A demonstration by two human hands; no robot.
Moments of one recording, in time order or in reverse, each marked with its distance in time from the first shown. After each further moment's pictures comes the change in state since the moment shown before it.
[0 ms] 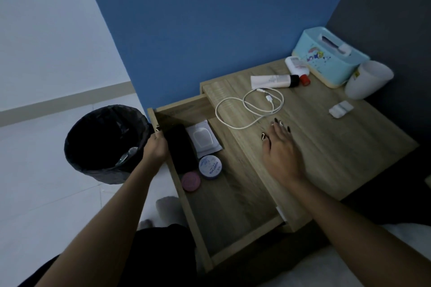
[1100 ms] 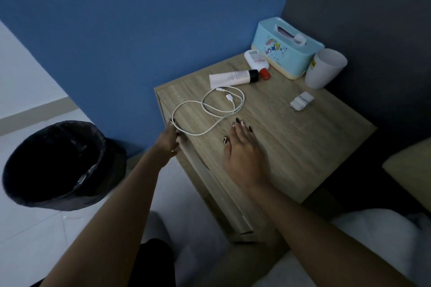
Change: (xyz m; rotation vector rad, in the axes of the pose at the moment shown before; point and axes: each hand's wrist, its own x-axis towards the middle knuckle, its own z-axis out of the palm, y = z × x) left_hand 0.019 0.062 0.120 -0.184 -0.368 -0.156; right_hand 0.000 -0.002 0.004 0.046 0.097 0.021
